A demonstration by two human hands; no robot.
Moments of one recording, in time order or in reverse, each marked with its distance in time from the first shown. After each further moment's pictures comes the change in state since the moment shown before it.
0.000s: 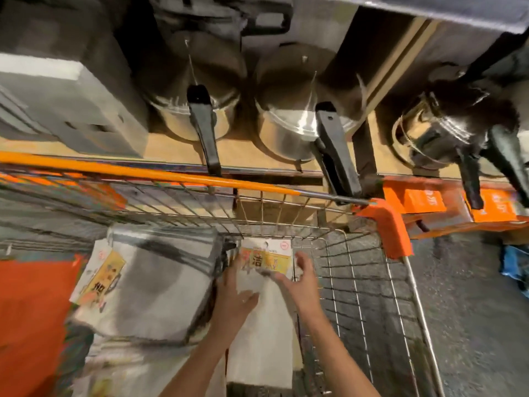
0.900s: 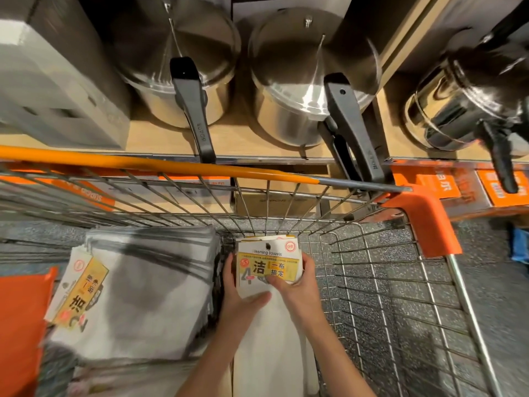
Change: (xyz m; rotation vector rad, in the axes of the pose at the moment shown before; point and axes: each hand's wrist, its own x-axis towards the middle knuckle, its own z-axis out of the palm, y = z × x) left_hand 0.023 -0.017 0.012 -0.533 -0.029 -0.140; right_hand 0.021 0.035 0.033 0.135 0.050 0.023
